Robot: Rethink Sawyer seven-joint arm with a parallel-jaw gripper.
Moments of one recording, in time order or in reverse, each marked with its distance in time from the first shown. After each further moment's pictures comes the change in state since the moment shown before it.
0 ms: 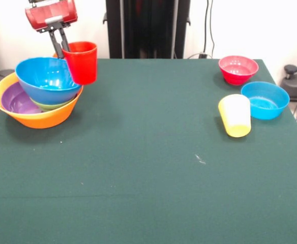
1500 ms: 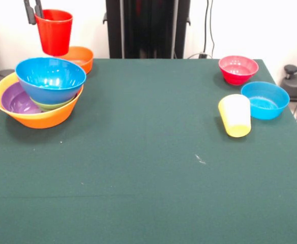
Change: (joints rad) arm -0.020 -0.341 0.059 0.082 0.246 0.000 0.000
